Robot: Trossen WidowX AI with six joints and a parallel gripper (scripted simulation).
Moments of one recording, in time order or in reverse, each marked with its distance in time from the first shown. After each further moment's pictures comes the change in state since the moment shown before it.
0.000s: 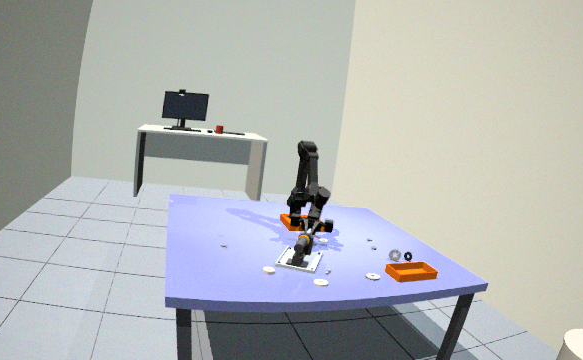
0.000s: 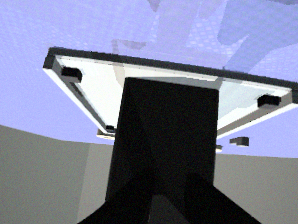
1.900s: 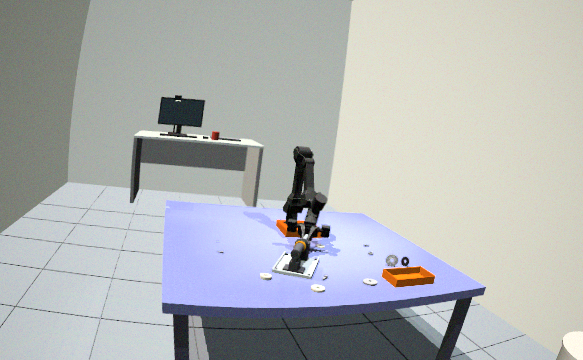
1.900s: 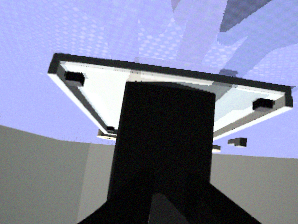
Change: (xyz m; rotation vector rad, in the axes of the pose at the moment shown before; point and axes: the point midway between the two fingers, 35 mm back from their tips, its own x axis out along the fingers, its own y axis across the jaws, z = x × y) arm -0.006 0.000 0.004 0.000 -0.001 0.000
